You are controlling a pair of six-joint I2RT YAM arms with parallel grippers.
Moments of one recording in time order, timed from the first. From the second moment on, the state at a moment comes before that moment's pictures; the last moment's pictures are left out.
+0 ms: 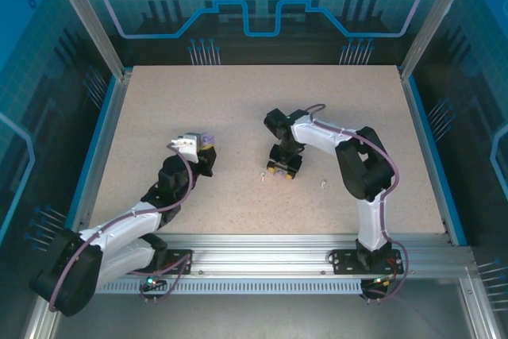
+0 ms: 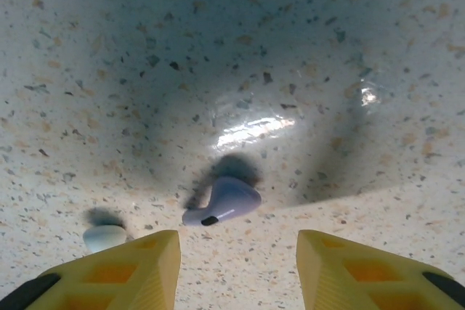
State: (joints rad) left arm -0.44 1.01 0.27 0.52 -0.15 -0.29; right arm 0.60 2.02 1.46 -1.02 -0.19 1.04
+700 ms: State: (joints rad) left arm -0.43 1.08 0.27 0.57 -0.12 -0.30; right arm 0.60 2.09 1.51 -1.01 -0.19 1.00
